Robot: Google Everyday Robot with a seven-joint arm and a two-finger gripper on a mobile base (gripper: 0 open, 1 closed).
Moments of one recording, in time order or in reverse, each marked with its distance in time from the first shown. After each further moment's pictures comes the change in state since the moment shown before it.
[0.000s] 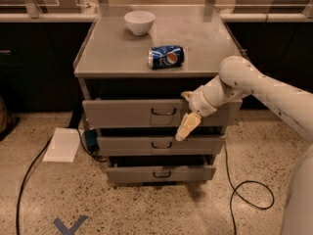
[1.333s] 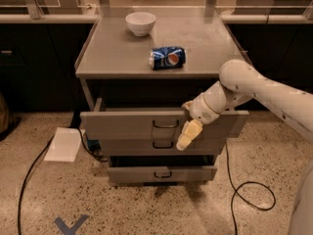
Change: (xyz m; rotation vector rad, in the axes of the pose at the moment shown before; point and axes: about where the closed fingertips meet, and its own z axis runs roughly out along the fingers) arm 0.007 0.048 -0.004 -0.111 0.024 0.094
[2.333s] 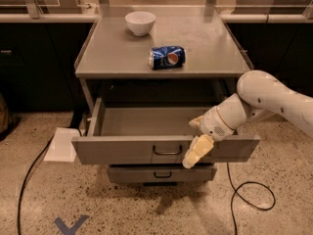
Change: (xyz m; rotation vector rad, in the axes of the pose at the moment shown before) arm 0.011 0.079 -0.026 -0.054 -0.047 0.126
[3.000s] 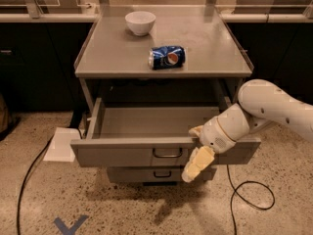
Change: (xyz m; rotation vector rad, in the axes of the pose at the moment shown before) arm 0.015 0.040 0.007 -0.045 0.011 0.045
